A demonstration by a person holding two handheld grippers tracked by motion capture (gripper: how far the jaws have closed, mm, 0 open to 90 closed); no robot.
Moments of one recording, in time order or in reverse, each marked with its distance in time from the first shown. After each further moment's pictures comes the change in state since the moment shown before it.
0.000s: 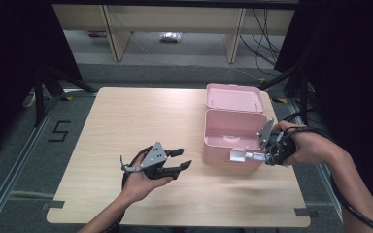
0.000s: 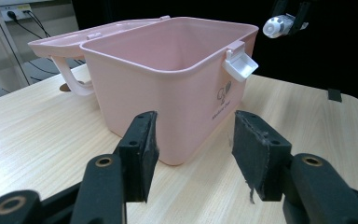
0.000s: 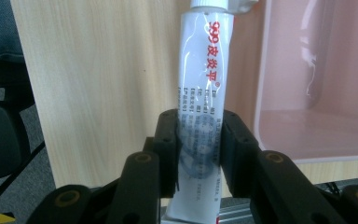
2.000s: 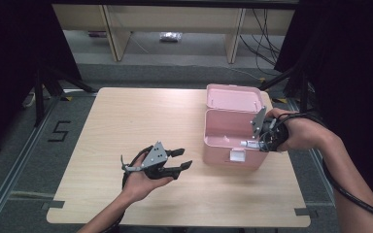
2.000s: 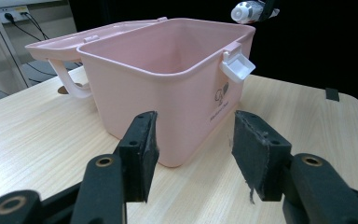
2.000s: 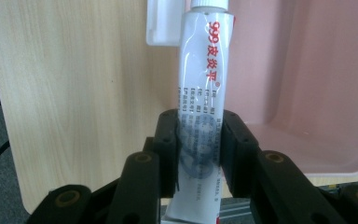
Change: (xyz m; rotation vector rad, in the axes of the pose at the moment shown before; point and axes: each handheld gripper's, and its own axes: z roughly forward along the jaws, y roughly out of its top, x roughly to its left) left arm -0.001 0.002 0.000 0.003 -0.005 0.010; right arm -0.029 0.020 -0.011 -0.008 -0.048 -0.078
